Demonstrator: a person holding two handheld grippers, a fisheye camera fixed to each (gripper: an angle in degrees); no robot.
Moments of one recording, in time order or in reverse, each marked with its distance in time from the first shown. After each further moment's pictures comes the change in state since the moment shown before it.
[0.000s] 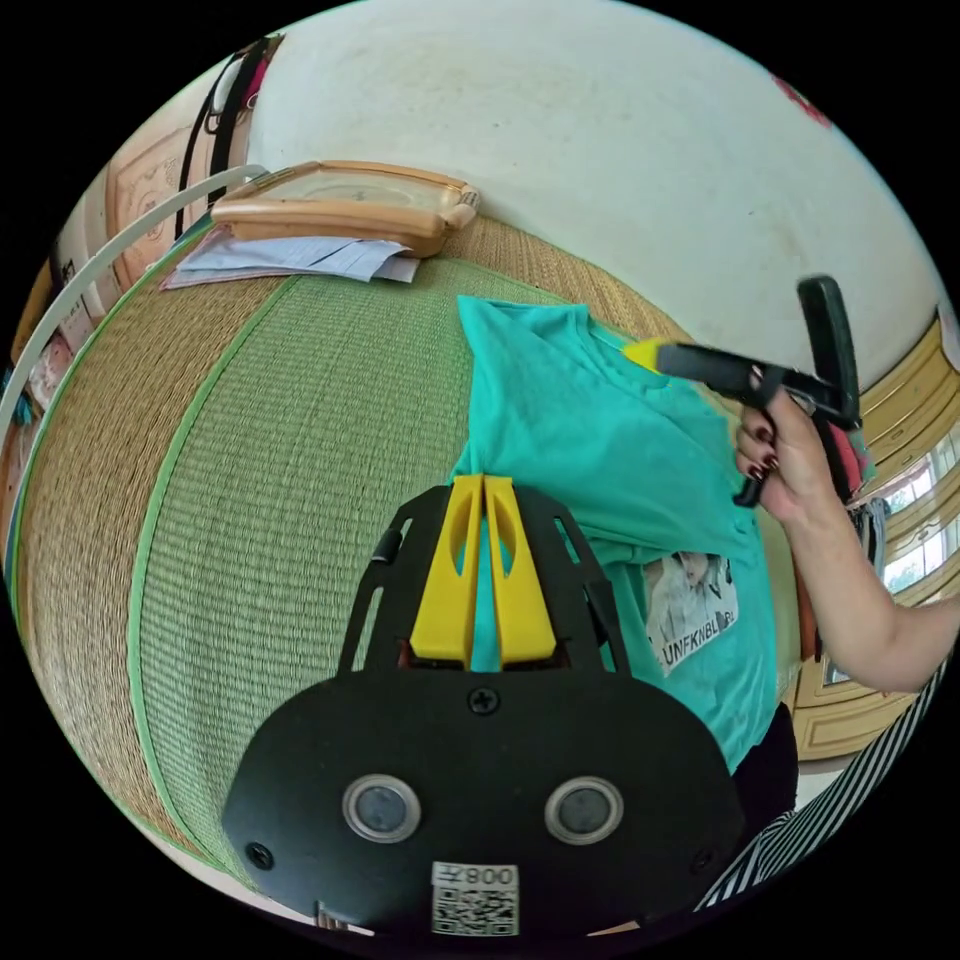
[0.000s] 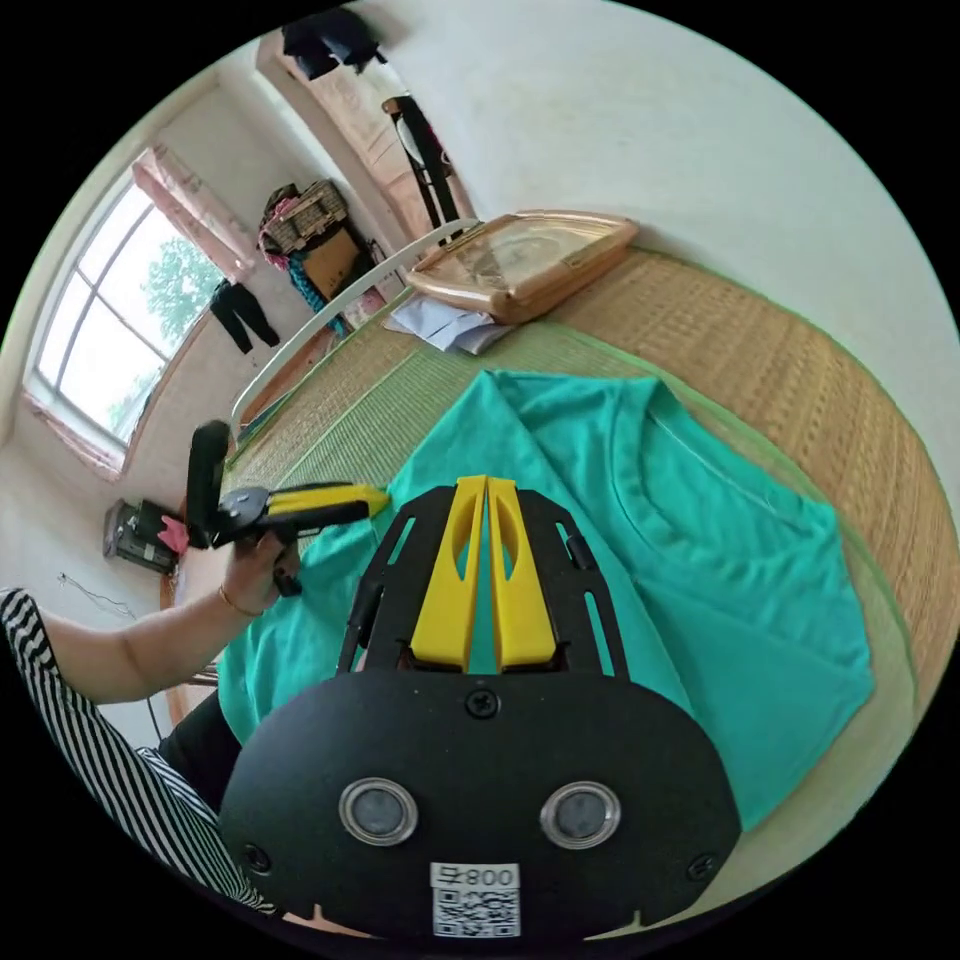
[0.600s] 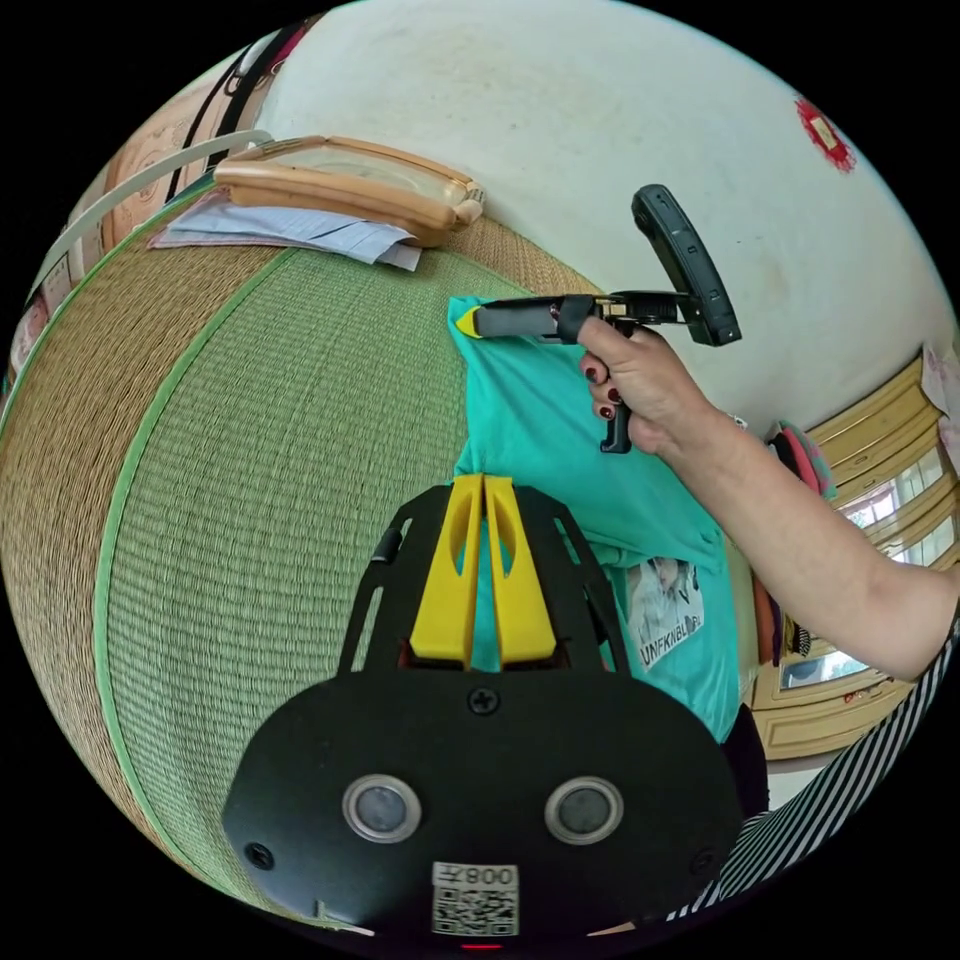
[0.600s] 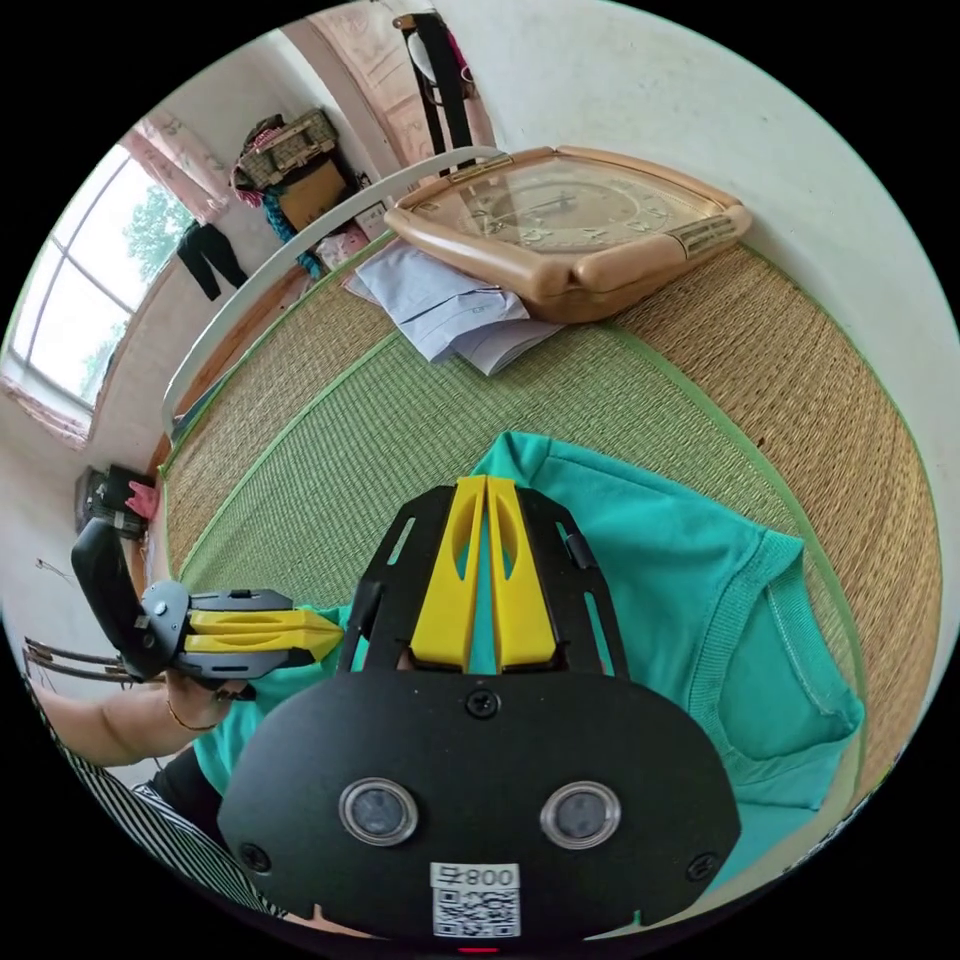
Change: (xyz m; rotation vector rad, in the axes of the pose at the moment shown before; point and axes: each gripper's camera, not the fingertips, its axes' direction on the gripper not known) left arm -0.026 -0.015 -0.136 -0.007 0.138 -0.058; right arm -0.042 -0.092 0.096 -0.163 0.074 -0.039
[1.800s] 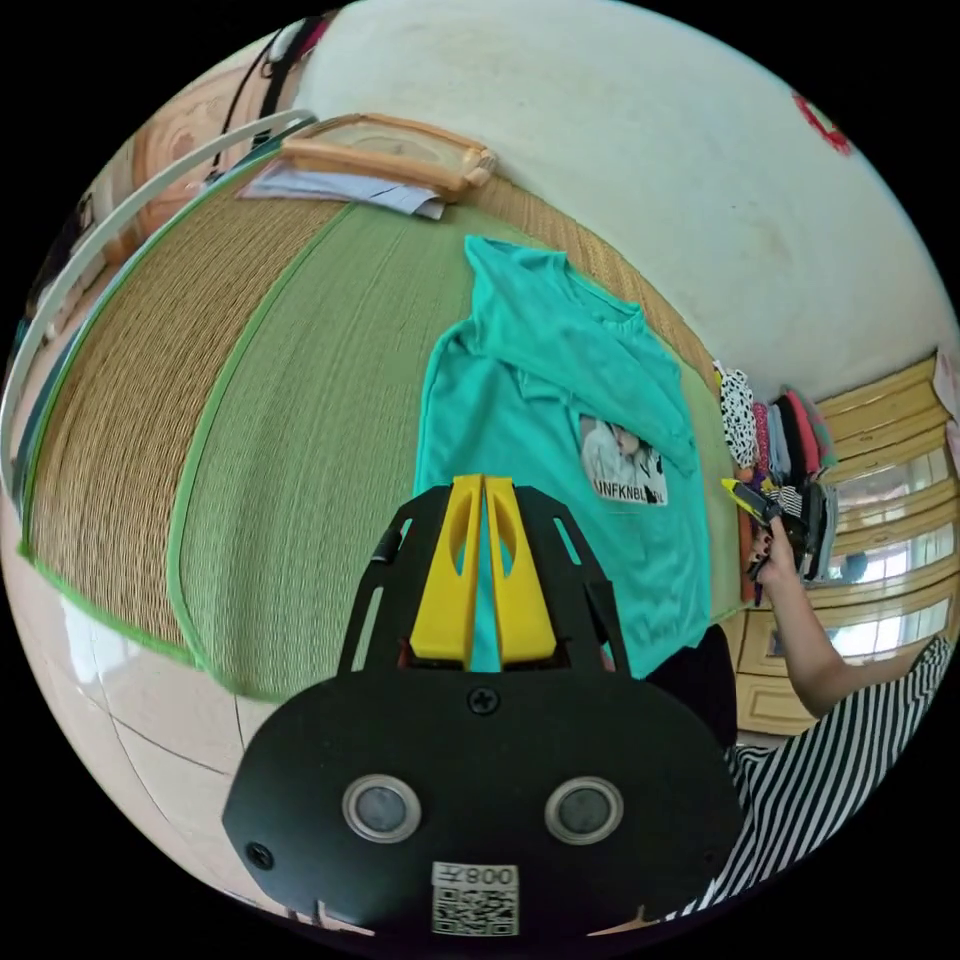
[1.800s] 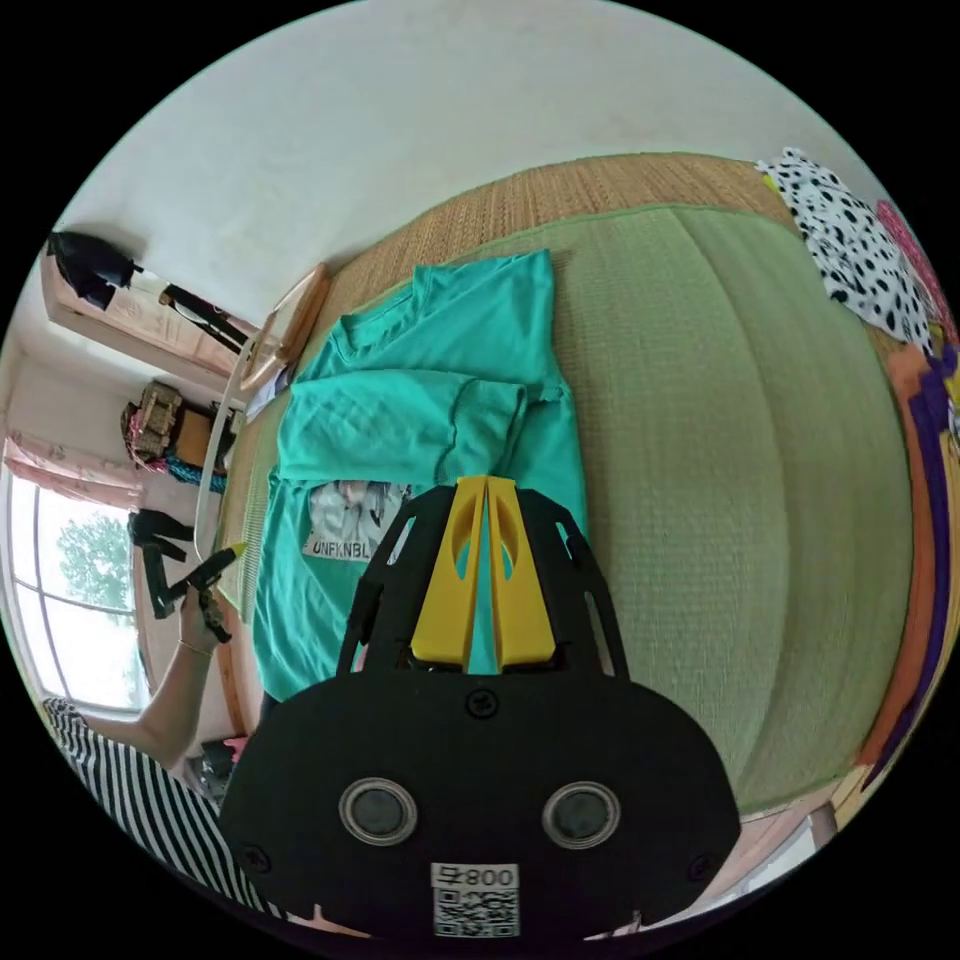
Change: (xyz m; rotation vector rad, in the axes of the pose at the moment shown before) left arm 0.065 0.159 -0.296 -0.163 -0.054 -0.077; right arm 0.102 0.590 -0.277 0.275 -0.026 0.823
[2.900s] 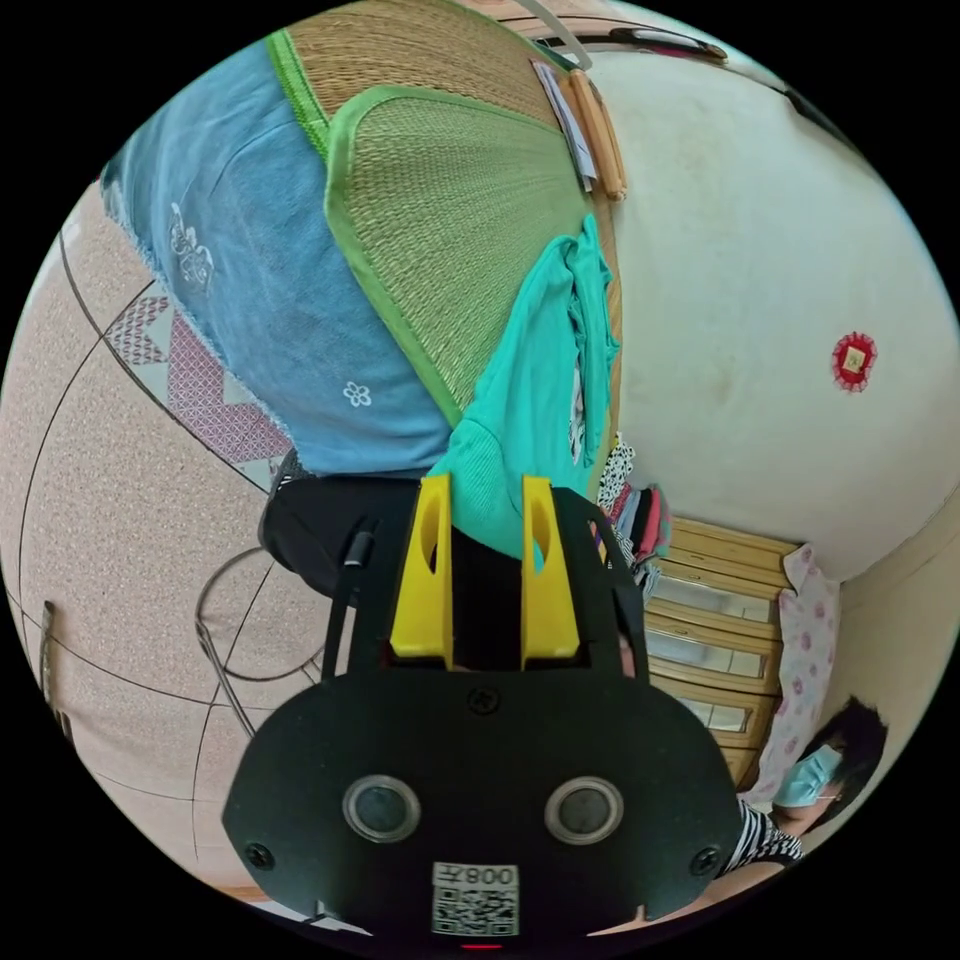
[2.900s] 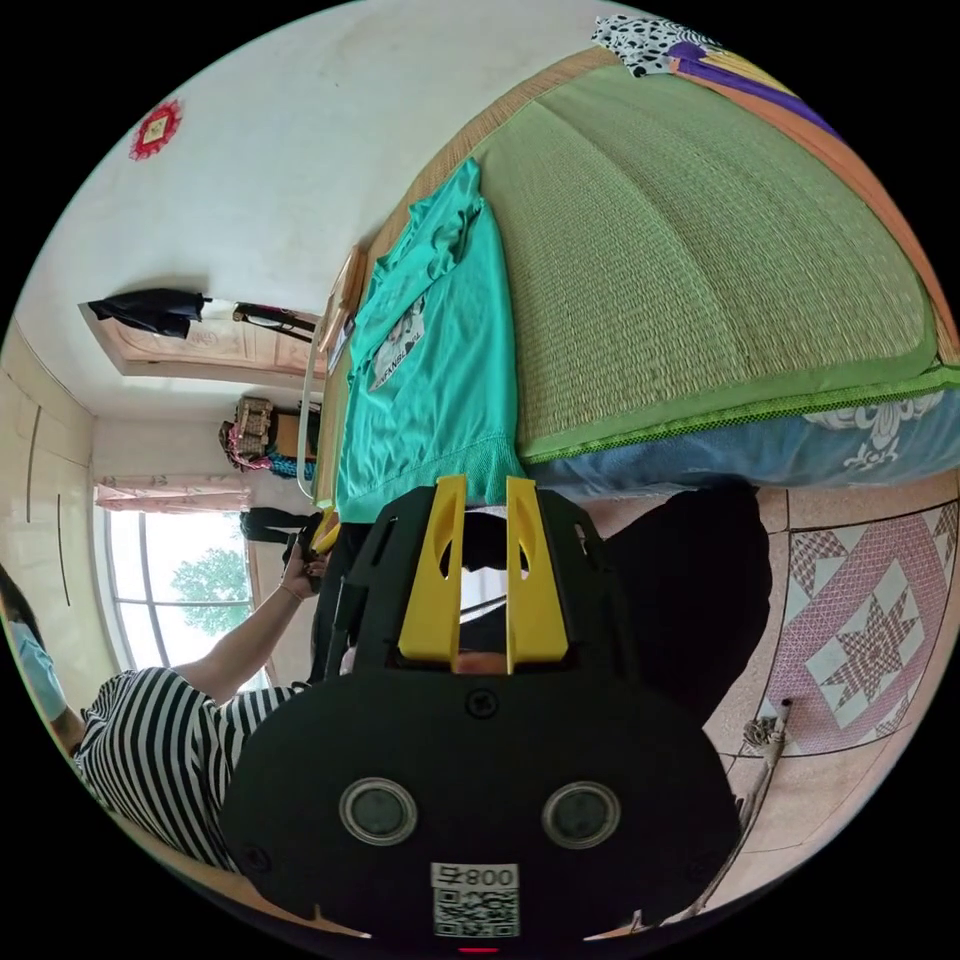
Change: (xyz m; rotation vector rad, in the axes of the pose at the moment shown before) left arm -0.096 0.264 -0.074 -0.036 0.538 -0.494; right arm 0.172 0.287 -0.144 -0.111 -0.313 0.147
